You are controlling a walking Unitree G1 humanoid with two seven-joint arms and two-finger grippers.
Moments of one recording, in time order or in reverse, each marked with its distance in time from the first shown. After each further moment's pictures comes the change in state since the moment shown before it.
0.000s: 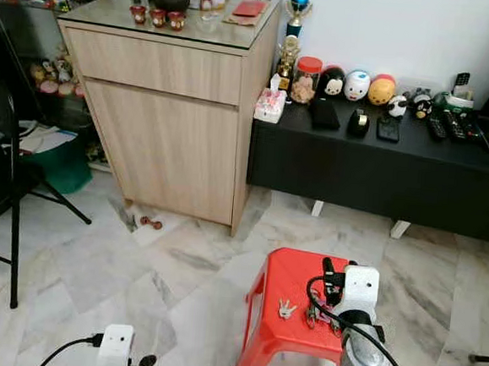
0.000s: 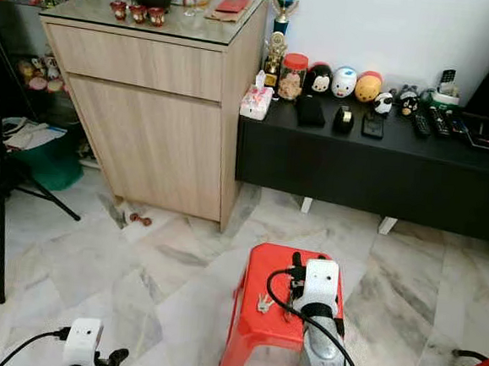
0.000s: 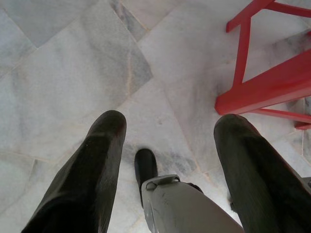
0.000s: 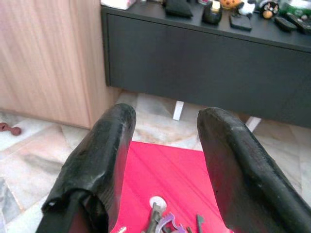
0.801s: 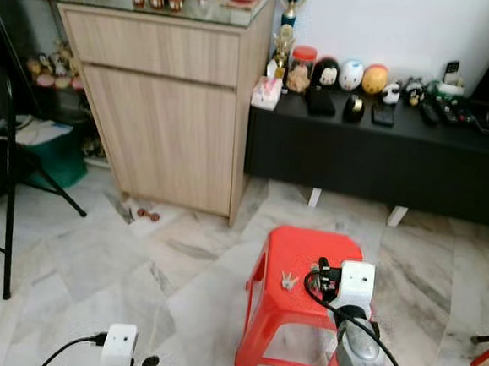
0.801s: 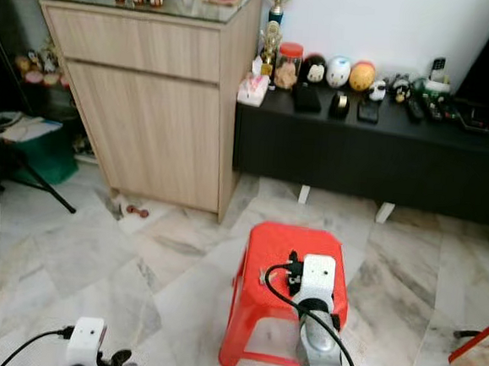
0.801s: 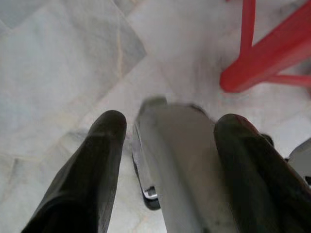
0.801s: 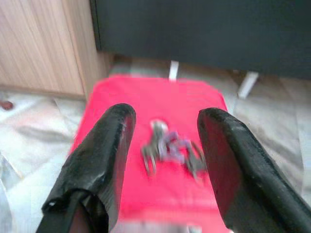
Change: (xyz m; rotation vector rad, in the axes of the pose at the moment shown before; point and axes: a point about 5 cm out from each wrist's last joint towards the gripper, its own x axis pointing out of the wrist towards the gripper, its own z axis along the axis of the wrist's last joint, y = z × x) left arm 0.000 -0.003 -0.003 0.020 0.016 -0.021; right arm 0.002 0.001 -0.009 0.053 0.104 -0.030
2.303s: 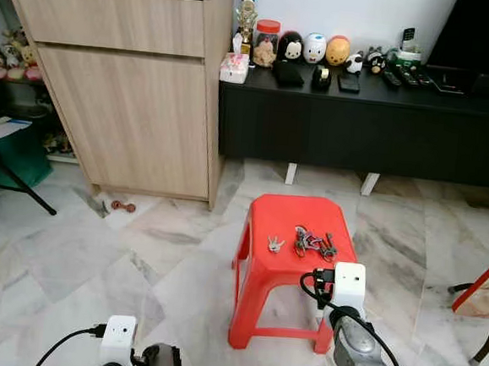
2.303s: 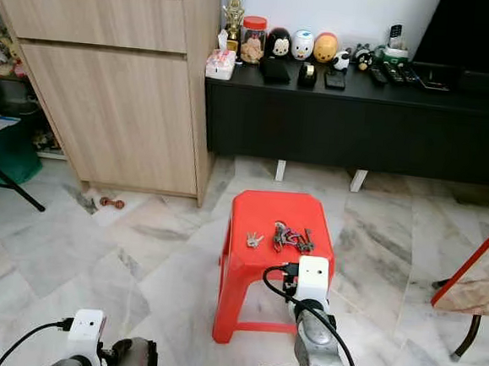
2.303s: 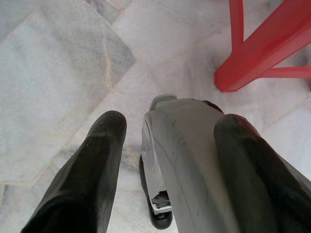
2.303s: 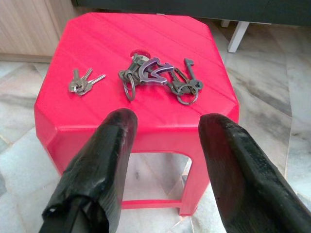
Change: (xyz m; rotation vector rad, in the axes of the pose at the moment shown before) left arm 0.003 0.000 0.014 0.008 -0.038 -0.001; right arm 0.007 0.003 -0.007 0.001 0.141 0.028
